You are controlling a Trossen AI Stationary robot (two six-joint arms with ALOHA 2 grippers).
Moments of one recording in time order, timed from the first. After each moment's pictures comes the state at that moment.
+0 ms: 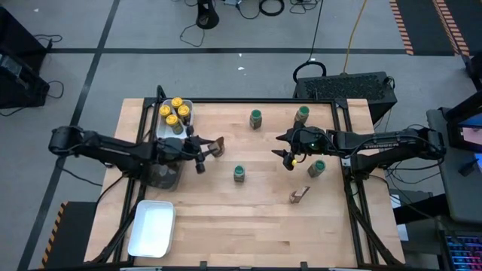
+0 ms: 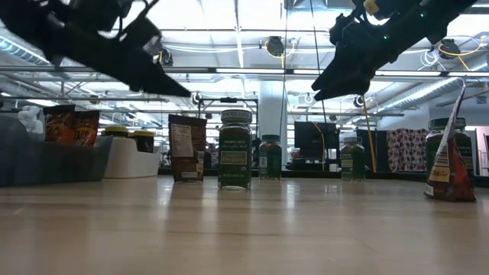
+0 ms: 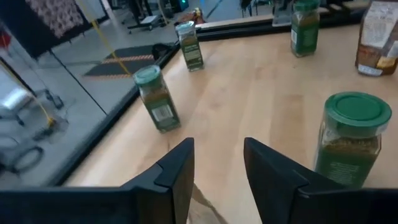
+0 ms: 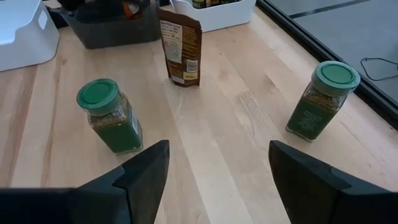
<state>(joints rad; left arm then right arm) 0.04 1.09 0.36 0.43 -0.31 0.16 -0.11 1.10 0.64 -0.09 0.16 0.20</state>
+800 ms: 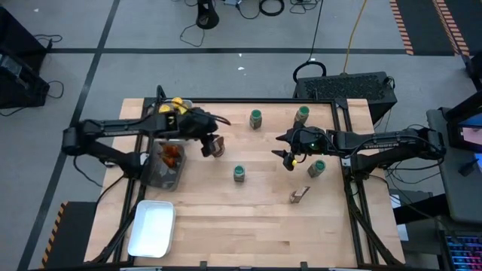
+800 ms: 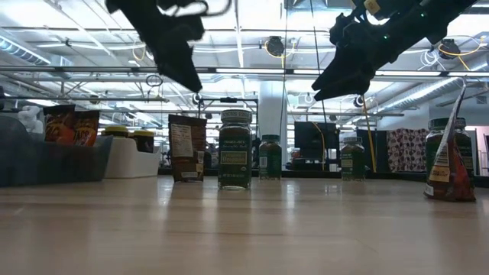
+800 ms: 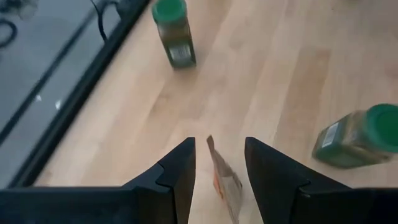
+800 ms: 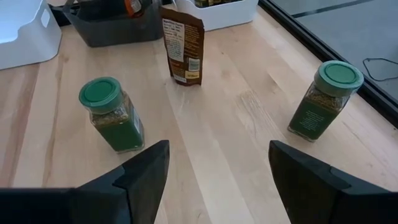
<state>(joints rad) 0.24 1.30 1.03 -0.54 -0.14 -0.04 -0.11 1.10 0.64 -0.09 0.15 0.20</state>
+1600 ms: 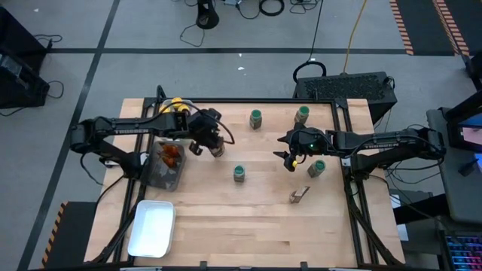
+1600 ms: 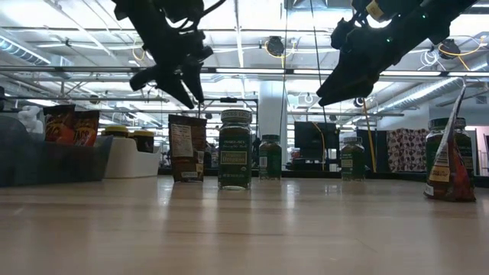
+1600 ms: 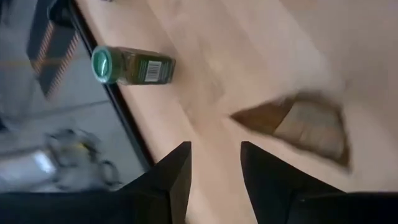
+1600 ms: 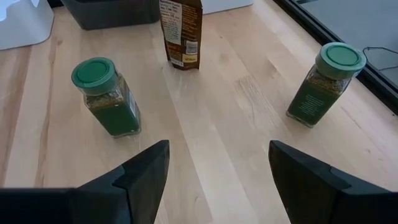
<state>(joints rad) 0.25 1.39 1.06 -0.59 -0.19 1.06 -0.11 1.10 0.64 -0.14 0.15 0.20</state>
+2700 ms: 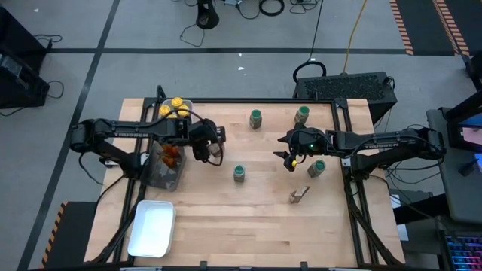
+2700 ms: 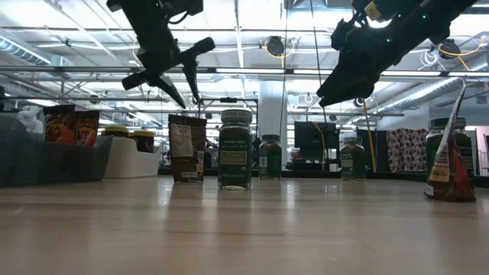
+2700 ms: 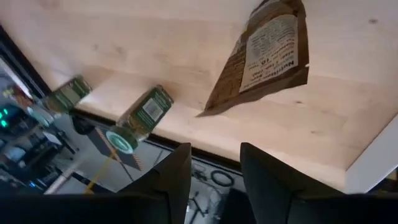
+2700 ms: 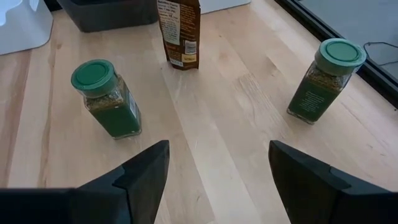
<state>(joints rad) 0.15 1.40 1.06 -0.65 -0.33 1.85 -0.11 1.10 0.64 -0.15 0.15 0.22</state>
